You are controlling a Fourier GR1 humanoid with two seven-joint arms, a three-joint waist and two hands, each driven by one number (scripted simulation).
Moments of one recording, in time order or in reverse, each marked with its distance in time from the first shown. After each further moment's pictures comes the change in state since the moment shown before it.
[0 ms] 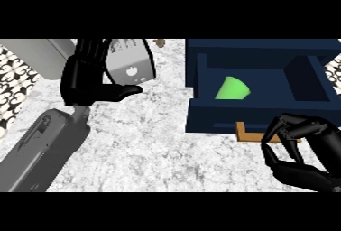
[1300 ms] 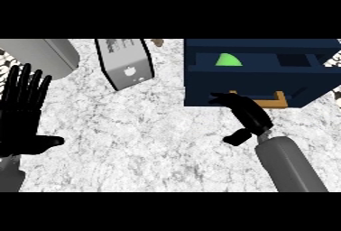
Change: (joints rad) left arm 0.472 0.151 0.272 -0.160 0.033 -0.391 -0.055; right arm -0.351 0.045 0.209 0.903 0.740 -0.296 -0.395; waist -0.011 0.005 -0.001
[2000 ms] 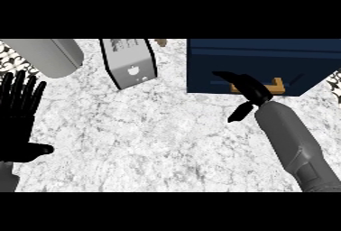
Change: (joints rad) left arm 0.041 -0.021 0.075 0.037 -0.020 -0.131 0.005; right arm -0.391 -0.011 -0.173 0.626 -0.020 -0.043 -0.258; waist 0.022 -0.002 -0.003
